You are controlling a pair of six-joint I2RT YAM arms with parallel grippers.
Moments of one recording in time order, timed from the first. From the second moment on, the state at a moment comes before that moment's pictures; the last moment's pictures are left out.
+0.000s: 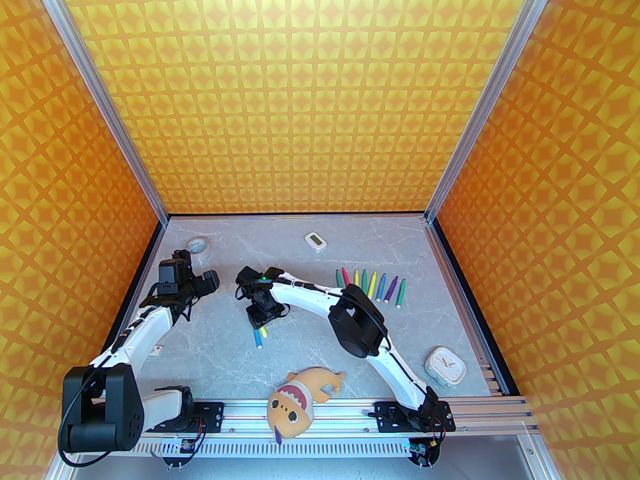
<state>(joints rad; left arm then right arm) 0.05 1.26 0.72 -0.20 0.07 -0.29 0.96 2.36 1.98 -1.02 -0.13 0.31</state>
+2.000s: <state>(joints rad) -0.15 1.52 0.83 0.00 0.61 -0.46 0.71 1.84 1.31 -0.47 -0.21 0.28</state>
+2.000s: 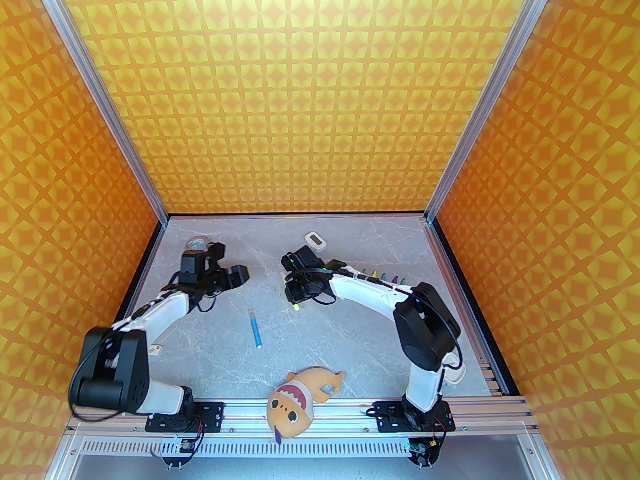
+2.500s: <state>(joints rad) -0.28 1.68 0.96 0.10 0.75 -0.54 0.70 1.74 1.22 -0.31 -0.28 0.27</state>
